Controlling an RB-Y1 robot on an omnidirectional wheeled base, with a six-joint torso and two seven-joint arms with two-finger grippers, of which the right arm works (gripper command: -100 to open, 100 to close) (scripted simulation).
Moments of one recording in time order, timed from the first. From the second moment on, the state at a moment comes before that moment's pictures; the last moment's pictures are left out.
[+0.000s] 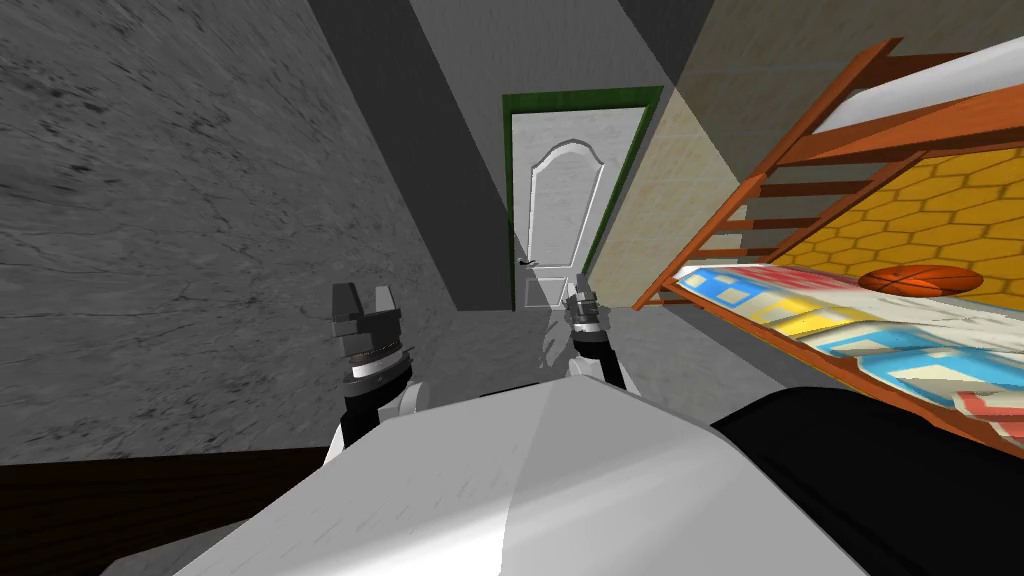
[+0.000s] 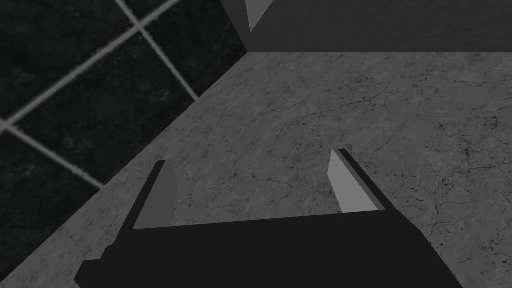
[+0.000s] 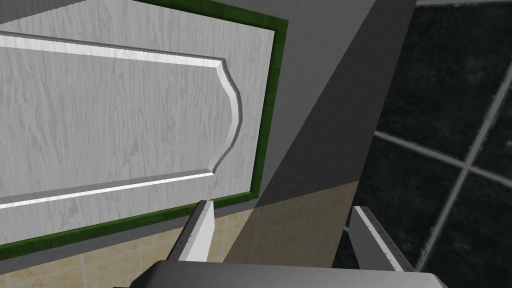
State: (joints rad) arm 0.52 -0.02 0.04 -2.24 -0.03 -0.45 0.14
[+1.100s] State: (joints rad) arm 0.42 -0.07 -0.01 -2.02 -0.04 -0.48 0.13
